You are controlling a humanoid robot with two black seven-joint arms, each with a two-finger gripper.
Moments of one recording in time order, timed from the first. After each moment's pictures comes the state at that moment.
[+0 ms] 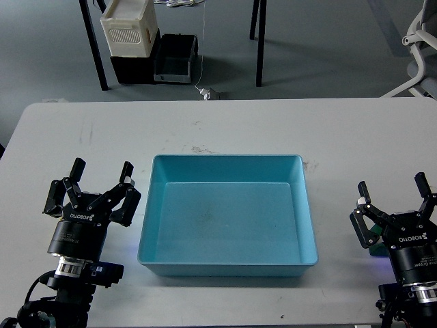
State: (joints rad) left arm 0.33 -0.04 -1.38 -1.65 -0.35 -0.49 0.11; right arm -0.38 -0.12 1.31 1.69 0.11 0.49 0.15
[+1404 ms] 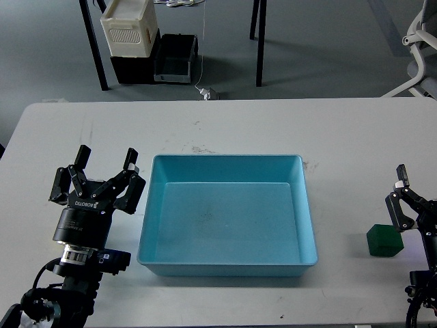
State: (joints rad) left arm 0.27 -0.04 -1.35 -1.65 -0.41 -0.49 0.11; right arm -0.38 -0.14 1.45 1.71 0.13 0.49 0.14
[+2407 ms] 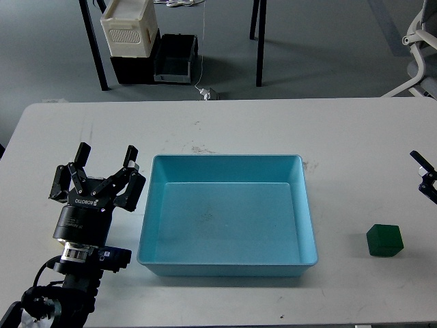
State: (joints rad) left arm 0.26 -0.04 -1.35 -1.65 -0.41 -0.49 0.11; right arm -0.21 -0.96 1.38 1.73 0.04 0.49 0.06
